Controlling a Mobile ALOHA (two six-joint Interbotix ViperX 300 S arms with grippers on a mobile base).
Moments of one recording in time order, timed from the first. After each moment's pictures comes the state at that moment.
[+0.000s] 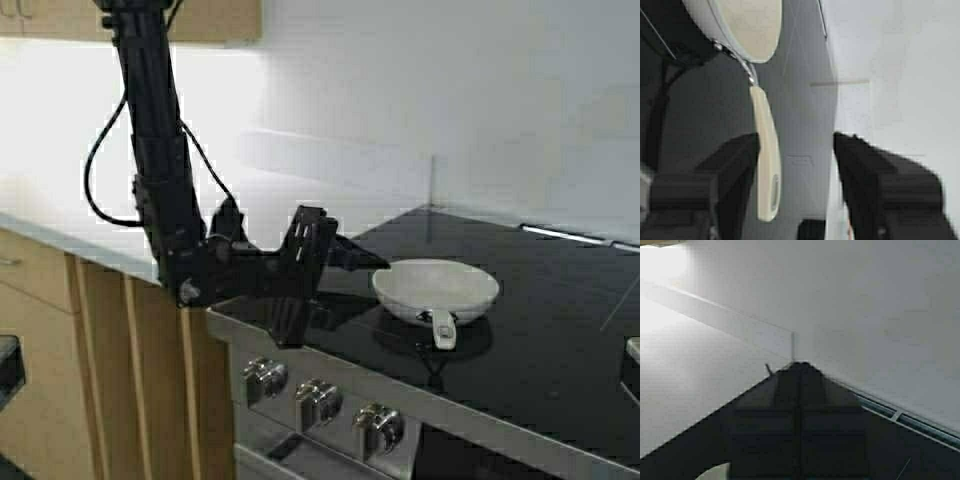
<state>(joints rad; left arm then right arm) -0.61 0.87 0.57 0.42 -1.28 -1.43 0.01 -0.97 1.21 -0.07 -0.25 0.08</state>
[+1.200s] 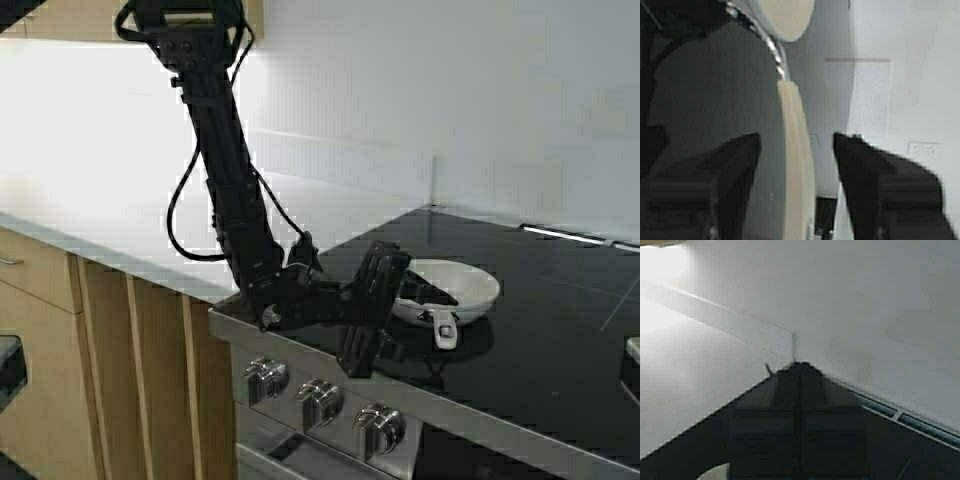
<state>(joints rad) -0.71 1.02 0.28 0.42 -1.08 -1.56 0.01 -0.97 1.21 -0.07 -0.25 0.08</state>
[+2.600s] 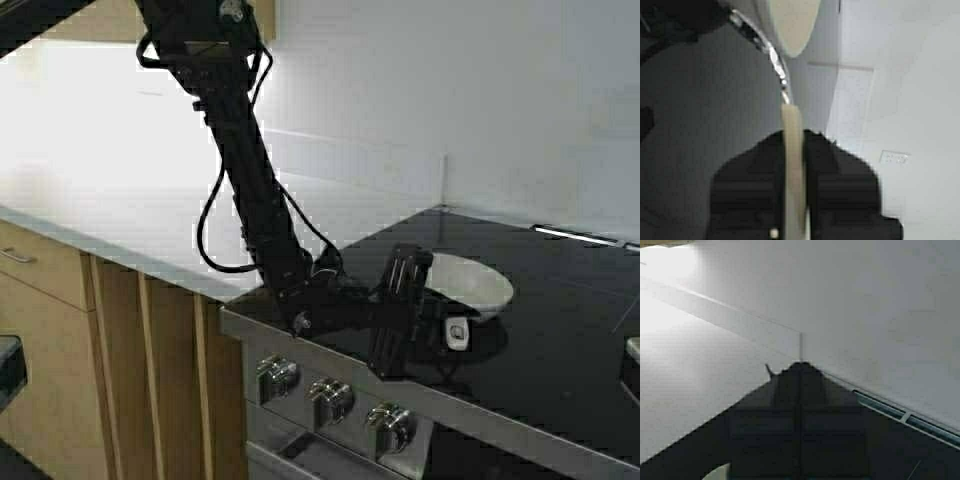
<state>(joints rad) -0.75 1.08 0.13 0.43 -1.05 -1.71 0.01 -0.97 1.21 -0.07 -0.25 0.08</state>
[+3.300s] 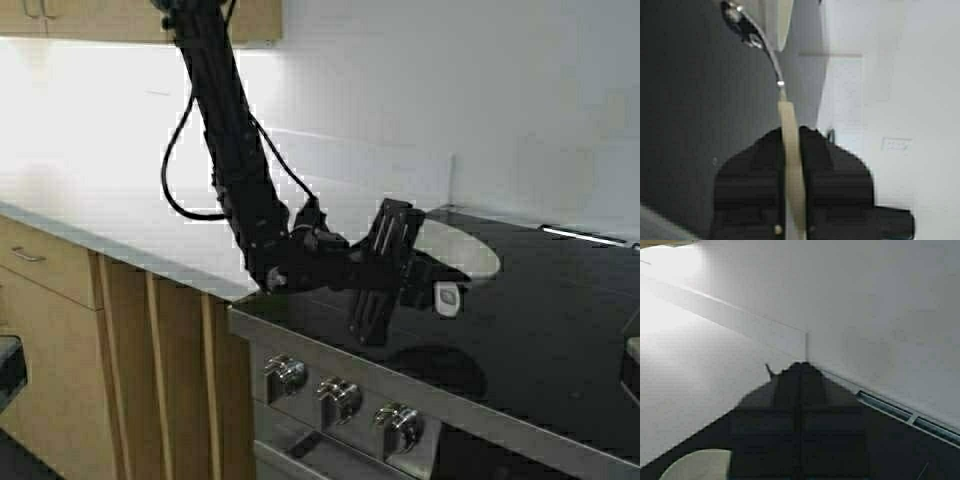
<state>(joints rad) -0.78 0.83 0.44 0.36 -1.11 -1.58 0.01 -0.97 1.21 -0.07 -0.25 0.08</state>
